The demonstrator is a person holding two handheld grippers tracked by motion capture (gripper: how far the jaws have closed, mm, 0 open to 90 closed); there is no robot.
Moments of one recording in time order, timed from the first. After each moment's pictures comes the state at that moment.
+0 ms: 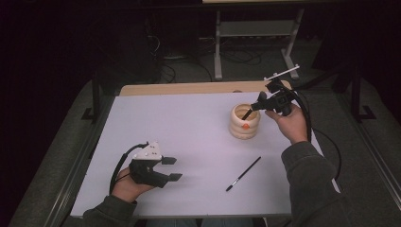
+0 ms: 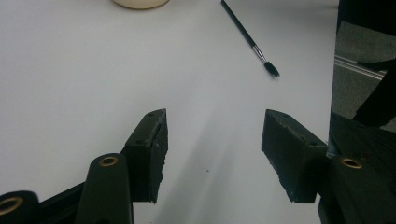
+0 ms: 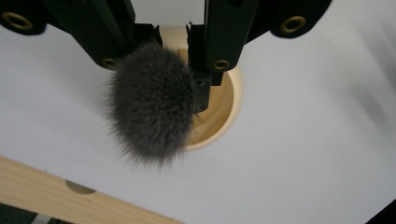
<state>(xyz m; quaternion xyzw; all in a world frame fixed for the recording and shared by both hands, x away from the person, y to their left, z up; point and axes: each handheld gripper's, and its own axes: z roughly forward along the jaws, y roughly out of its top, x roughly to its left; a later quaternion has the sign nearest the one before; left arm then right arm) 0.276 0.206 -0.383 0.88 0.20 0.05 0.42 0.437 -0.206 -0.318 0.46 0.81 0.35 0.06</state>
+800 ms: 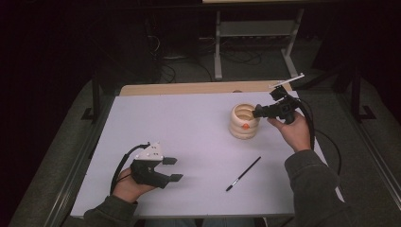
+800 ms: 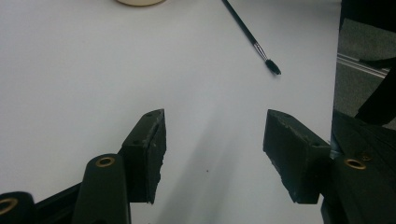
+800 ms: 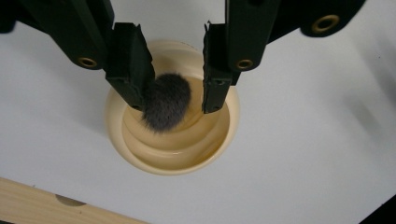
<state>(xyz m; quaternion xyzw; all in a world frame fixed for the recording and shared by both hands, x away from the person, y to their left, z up) 0.275 0.203 -0.384 0.88 0.20 0.05 0.42 0.420 -0.217 -0.333 0.46 0.81 0.37 0.06</state>
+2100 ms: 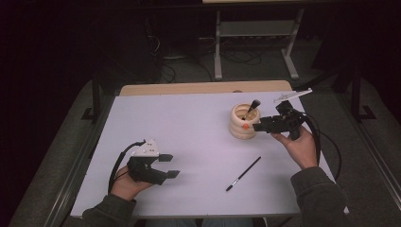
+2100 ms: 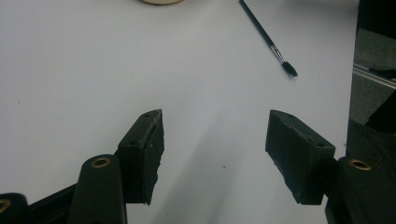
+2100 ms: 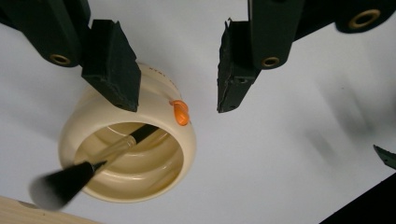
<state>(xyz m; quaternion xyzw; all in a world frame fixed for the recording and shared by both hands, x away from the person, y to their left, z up) 0.283 0.214 -0.386 0.88 0.22 0.06 0.42 0.380 -0.225 -0.346 0.41 0.81 0.41 0.04</state>
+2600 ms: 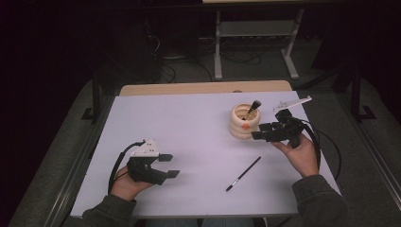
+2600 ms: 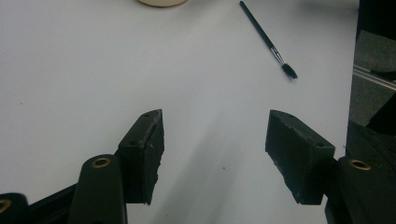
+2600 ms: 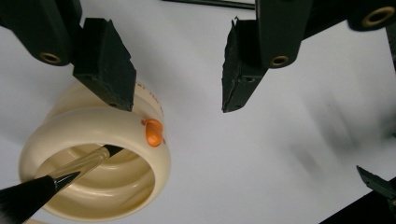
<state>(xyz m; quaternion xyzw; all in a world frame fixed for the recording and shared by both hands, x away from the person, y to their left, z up) 0.281 0.213 -0.384 0.88 0.22 0.06 0.42 0.362 -0.223 -0.357 0.39 0.82 0.41 0.03</state>
